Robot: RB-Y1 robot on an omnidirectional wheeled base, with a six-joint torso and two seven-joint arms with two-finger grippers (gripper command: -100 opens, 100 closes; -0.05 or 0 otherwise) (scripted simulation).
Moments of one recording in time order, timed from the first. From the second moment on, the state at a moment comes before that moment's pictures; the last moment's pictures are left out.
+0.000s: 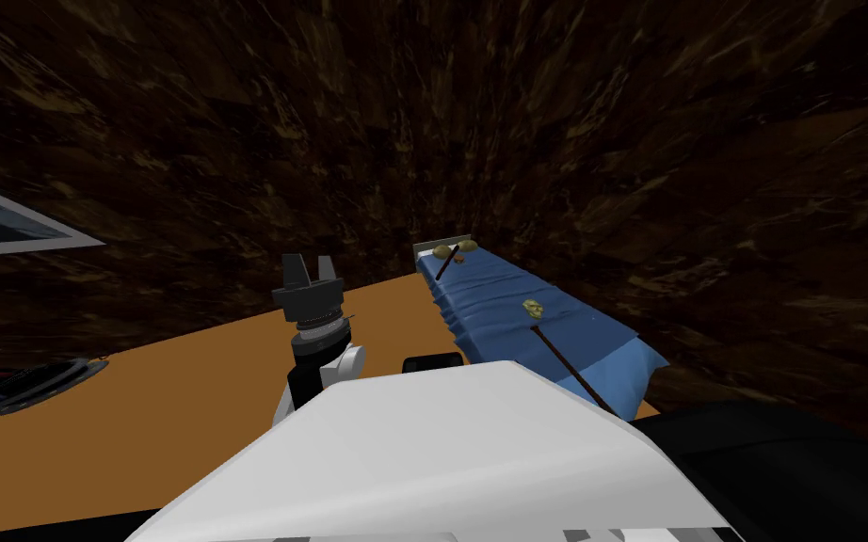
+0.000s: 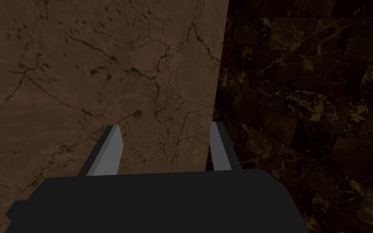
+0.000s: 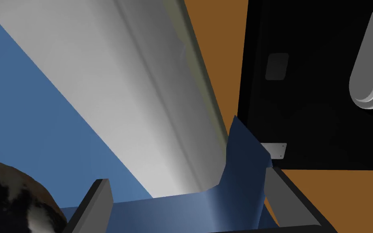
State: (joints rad) left arm 0.48 0.03 -0.06 -2.39 -0.06 -0.64 -0.03; right arm 0.47 -0.69 0.72 -0.79 0.56 -0.05 0.24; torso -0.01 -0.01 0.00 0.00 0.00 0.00
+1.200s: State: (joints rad) left arm 0.48 0.03 -0.06 -2.39 -0.06 -0.64 -0.03; right arm 0.34 -0.58 0.77 -0.53 0.59 -0.01 0.28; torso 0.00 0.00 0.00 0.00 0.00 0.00
